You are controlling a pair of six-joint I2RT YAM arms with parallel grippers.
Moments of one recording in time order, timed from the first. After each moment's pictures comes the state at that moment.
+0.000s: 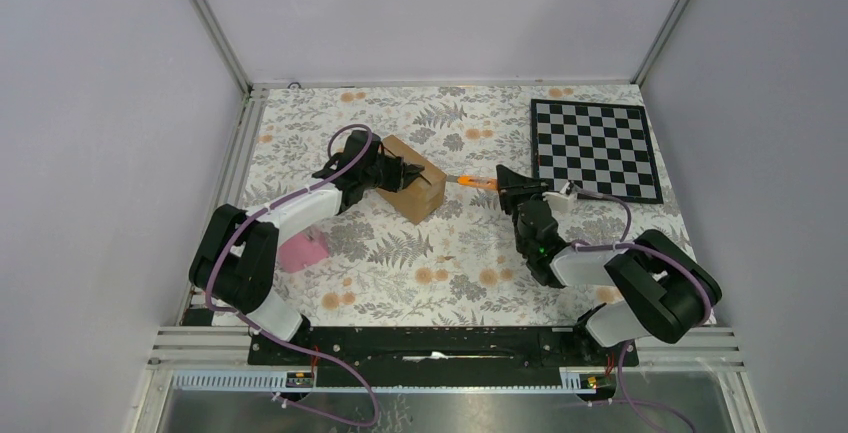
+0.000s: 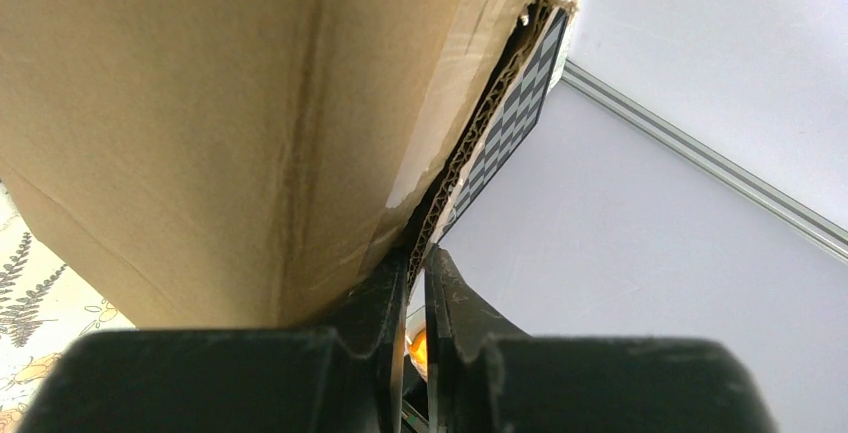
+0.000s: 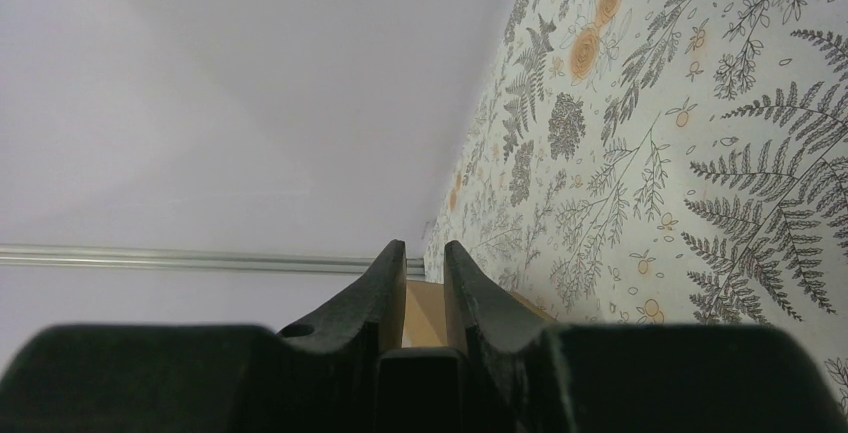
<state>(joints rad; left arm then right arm) -0.46 1.58 0.95 -0.03 0.17 -1.71 0.64 1.44 0.33 1.02 0.64 1.41</state>
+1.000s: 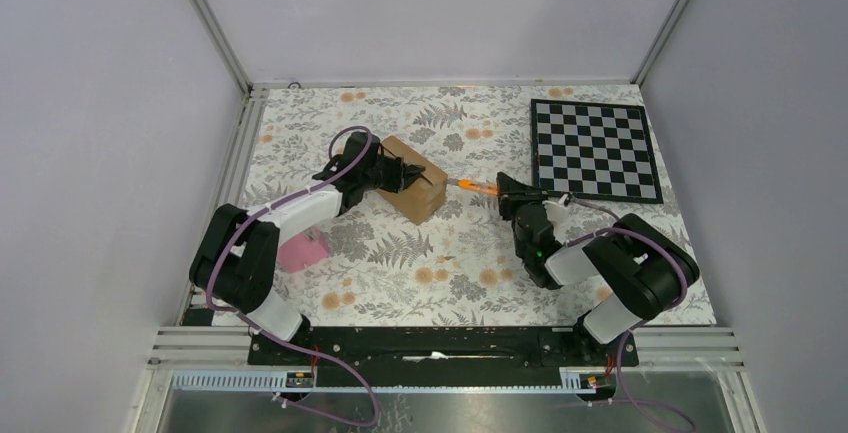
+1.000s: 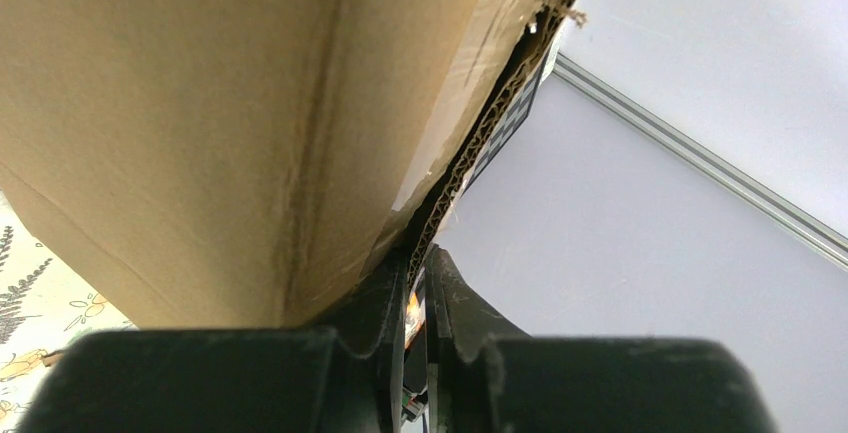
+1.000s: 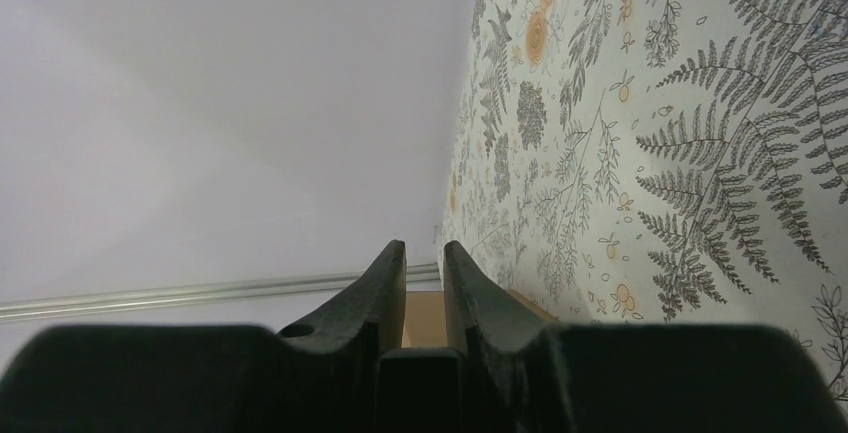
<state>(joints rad) -0.46 1.58 0.93 0.01 0.19 -1.74 0.62 1.58 0.30 1.12 0.63 1.59</state>
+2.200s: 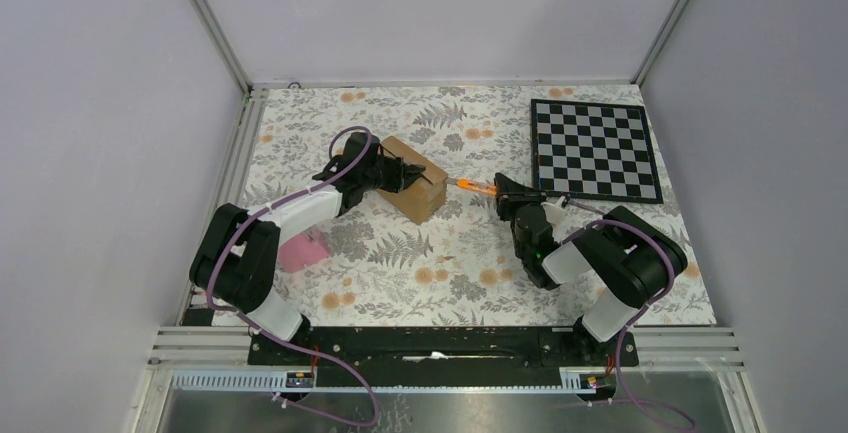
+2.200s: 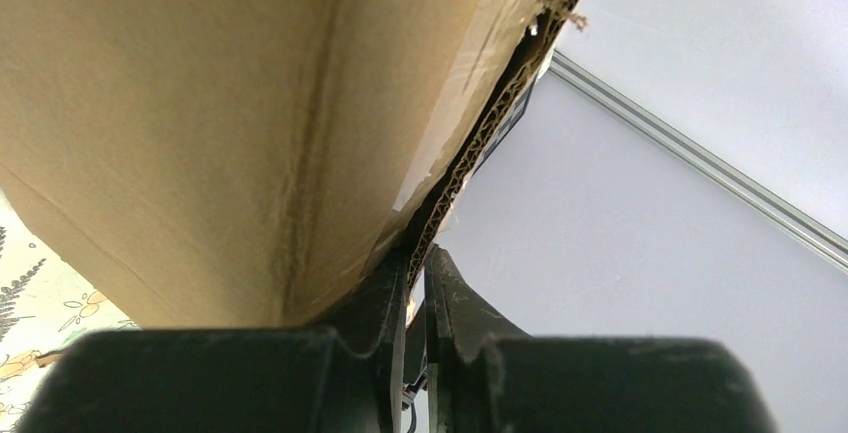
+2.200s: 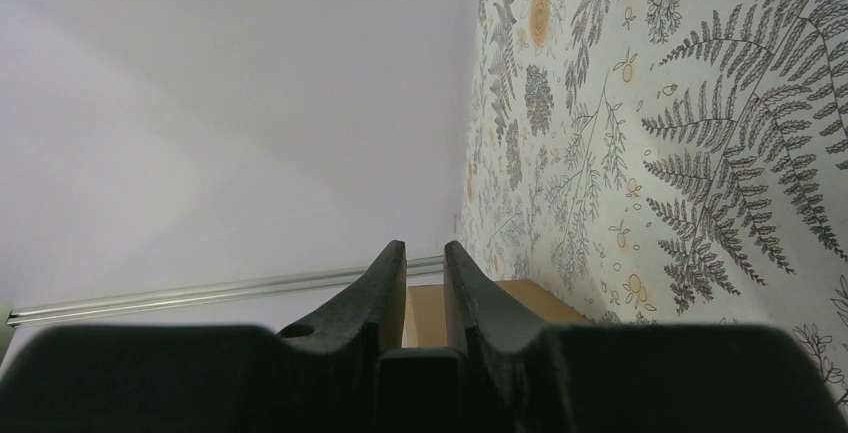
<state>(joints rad) -0.46 1.58 0.92 0.02 0.20 -1.75 0.61 1.66 0.29 1.21 0.60 1.67</state>
